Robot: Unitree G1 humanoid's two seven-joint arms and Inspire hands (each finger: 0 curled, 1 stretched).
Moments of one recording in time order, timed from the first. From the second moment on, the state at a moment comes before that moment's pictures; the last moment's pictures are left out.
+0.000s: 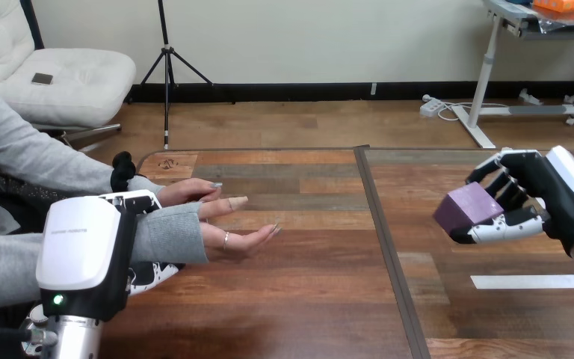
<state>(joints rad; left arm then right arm) -0.02 0.49 -0.20 0.38 0.87 -0.31 0.79 -0.45 -0.62 0.03 0.96 -0.27 -0.60 0.03</state>
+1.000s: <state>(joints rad) -0.08 0.45 -0.27 0.57 0.96 -0.38 1.08 -0.45 -0.53 0.04 0.87 -0.27 -0.56 0.05</state>
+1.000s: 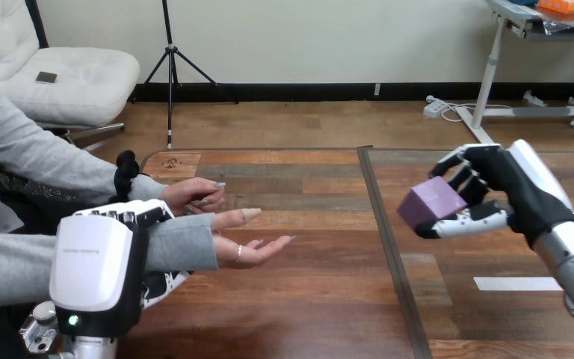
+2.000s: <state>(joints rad) -0.17 0.41 -0.32 0.70 0.96 -0.40 1.15 -0.45 -0.44 0.08 0.79 -0.27 -0.50 0.06</state>
